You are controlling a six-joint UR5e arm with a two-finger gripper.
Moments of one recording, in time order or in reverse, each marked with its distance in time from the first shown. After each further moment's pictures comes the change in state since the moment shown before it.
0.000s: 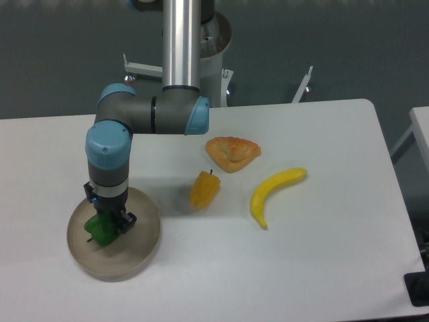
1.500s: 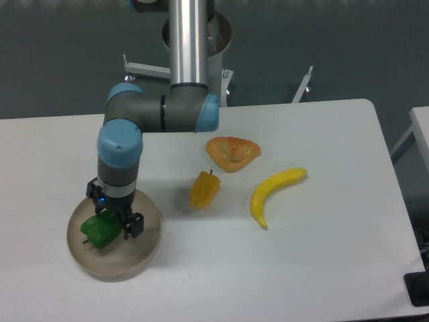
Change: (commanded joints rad) arm 0.118 0.080 0.009 -0.005 0.005 0.014
